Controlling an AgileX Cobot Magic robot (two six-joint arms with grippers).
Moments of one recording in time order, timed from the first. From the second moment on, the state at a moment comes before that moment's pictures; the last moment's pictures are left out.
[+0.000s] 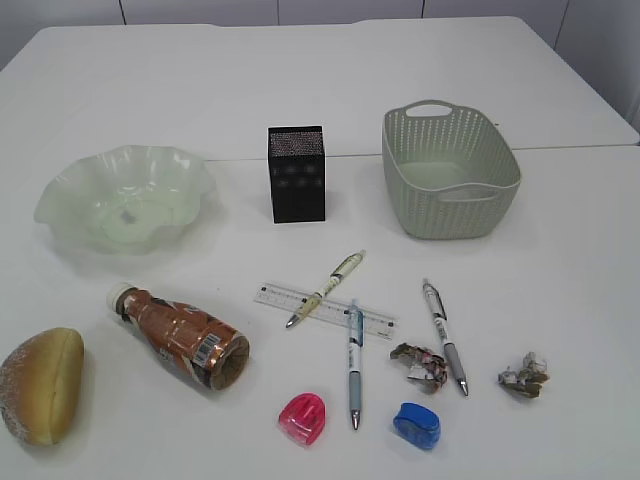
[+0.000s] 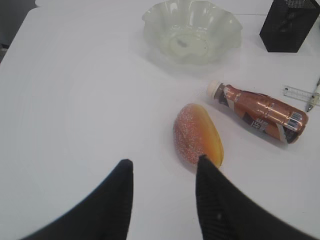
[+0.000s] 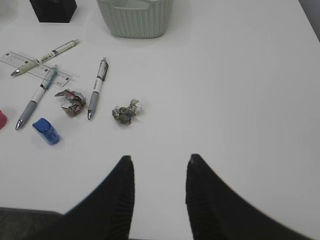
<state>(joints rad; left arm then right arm) -0.02 0.01 -0.53 0.00 1.10 -0.11 0.10 -0.02 -0.49 0.00 1.16 -0.03</state>
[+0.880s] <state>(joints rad) -0.02 0.01 -0.53 -0.01 1.10 -0.11 0.10 -0.02 -0.50 0.05 1.13 -0.03</state>
